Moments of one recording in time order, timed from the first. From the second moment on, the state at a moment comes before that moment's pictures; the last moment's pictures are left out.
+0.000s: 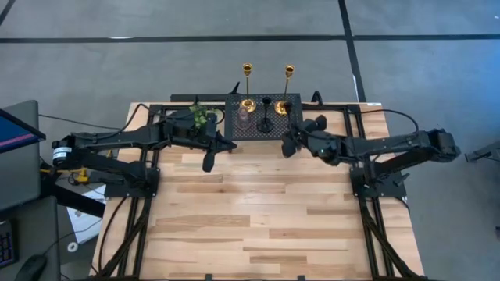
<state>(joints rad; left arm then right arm) 0.21 0.95 0.86 -0.04 0.24 0.06 -0.01 1.18 0.75 0.01 0.83 0.31</state>
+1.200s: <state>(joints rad) 0.21 0.95 0.86 -0.04 0.24 0.08 -0.32 1.20 0.54 0.49 0.51 0.11</state>
